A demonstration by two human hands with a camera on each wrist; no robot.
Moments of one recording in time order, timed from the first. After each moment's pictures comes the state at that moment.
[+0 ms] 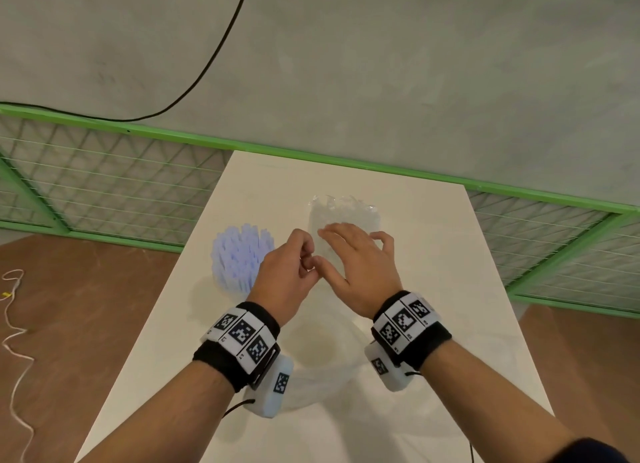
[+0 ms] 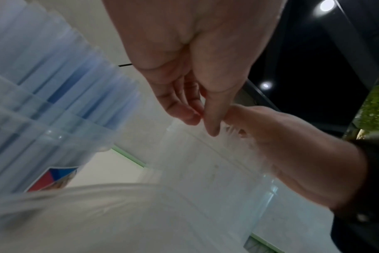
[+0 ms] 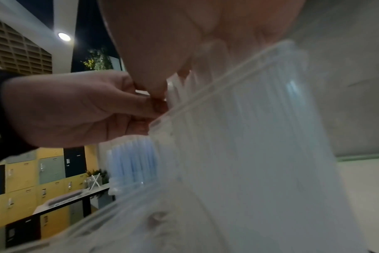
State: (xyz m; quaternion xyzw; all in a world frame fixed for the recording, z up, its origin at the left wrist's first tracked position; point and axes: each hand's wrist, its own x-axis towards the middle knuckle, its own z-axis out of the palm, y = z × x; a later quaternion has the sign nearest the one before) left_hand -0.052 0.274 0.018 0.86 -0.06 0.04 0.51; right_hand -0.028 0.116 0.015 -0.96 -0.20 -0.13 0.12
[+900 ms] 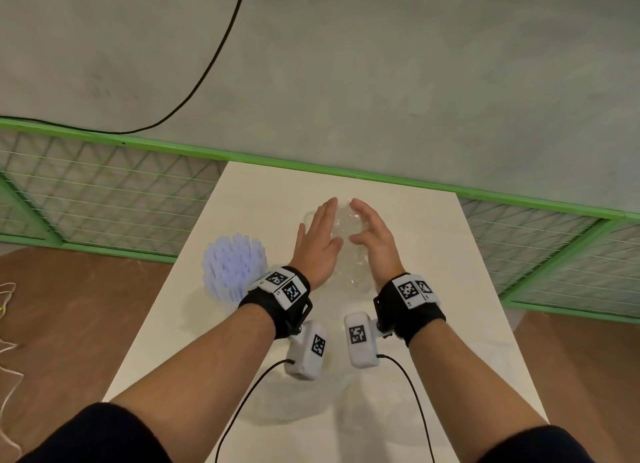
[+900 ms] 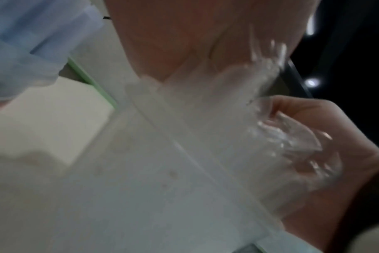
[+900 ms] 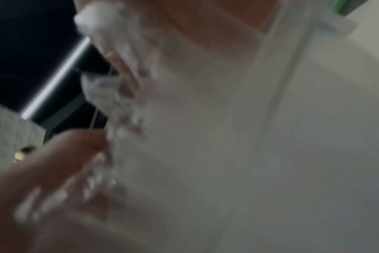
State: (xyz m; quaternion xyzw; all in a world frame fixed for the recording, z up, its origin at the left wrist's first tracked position) left_hand 0.009 0.224 0.025 0.87 -0.12 -0.04 0.48; right_hand 0.014 0.091 0.024 -0.75 -0.01 -0.01 0.67
